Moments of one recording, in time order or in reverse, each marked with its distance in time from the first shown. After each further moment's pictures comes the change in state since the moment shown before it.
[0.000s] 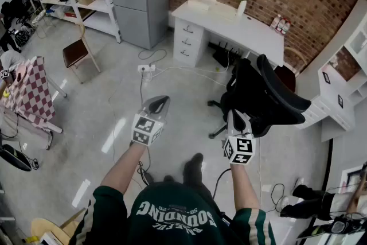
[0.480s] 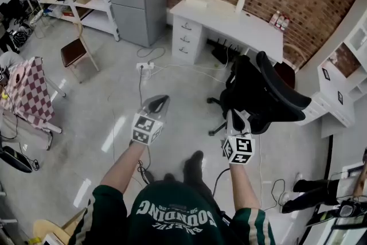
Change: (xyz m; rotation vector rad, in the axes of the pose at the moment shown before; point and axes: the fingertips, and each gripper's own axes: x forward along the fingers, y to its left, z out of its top) left arm 0.005 -0.003 -0.006 -0.001 0.012 -0.020; right arm -0.002 0.000 -0.009 0.019 0.008 -0.011
